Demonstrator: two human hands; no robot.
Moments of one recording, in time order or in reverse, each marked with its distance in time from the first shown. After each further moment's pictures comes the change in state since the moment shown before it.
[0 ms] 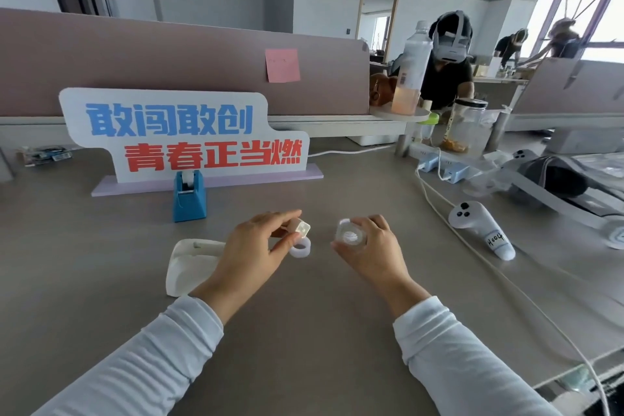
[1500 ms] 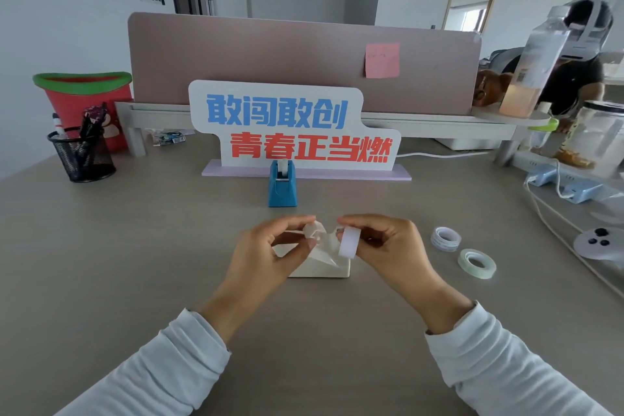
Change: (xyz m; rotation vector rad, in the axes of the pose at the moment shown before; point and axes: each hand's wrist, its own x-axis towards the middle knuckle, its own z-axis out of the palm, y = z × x) left_hand -0.057 -0.030 -0.079 -0.329 0.121 -0.351; right_hand -0.025 -0.100 0.046 0.564 -0.259 -0.377
